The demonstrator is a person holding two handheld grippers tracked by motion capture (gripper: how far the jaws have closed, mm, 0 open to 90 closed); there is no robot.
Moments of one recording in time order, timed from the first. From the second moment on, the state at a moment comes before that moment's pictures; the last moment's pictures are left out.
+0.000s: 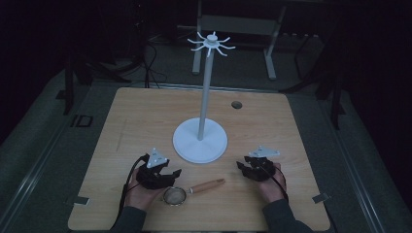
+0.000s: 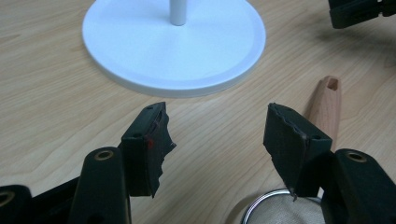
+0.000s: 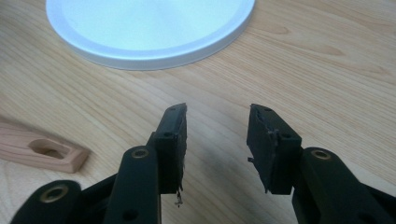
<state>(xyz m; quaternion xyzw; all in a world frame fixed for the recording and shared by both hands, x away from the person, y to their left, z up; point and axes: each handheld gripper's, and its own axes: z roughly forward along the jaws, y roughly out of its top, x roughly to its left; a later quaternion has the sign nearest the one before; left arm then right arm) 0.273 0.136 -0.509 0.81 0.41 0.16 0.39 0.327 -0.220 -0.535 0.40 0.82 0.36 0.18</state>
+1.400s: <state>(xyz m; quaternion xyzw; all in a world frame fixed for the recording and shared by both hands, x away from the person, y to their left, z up) 0.288 0.059 -0.504 0.92 0.27 0.04 0.27 0.330 -0.244 -0.529 0.42 0.81 0.35 0.20</state>
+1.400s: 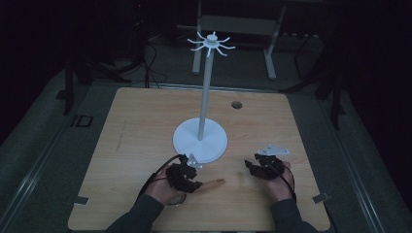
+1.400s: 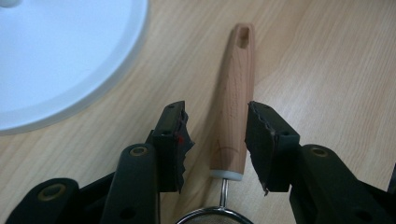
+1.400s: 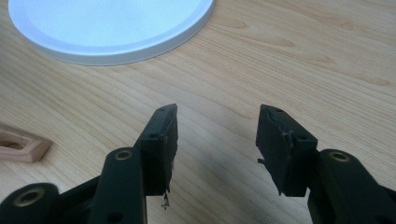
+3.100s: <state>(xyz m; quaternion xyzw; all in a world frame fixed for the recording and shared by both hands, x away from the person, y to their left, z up) 0.299 0.054 -0.513 0.94 0.28 0.02 0.19 0.330 -0.246 -0.534 0.43 0.81 0.34 0.20</state>
